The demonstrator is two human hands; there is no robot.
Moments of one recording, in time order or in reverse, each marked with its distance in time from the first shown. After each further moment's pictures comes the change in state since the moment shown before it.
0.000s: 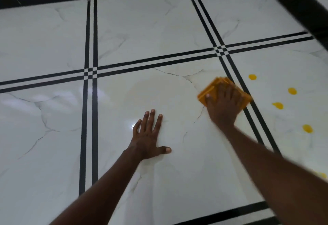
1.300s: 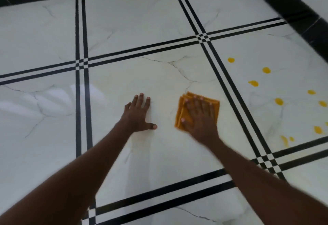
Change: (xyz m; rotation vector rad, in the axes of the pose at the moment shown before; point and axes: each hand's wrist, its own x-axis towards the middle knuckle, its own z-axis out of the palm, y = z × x) left_hand -0.004 0.014 -0.024 0.130 -0.006 -0.038; right_hand -0.136 0.033 -0.017 0.003 -0.260 -0.340
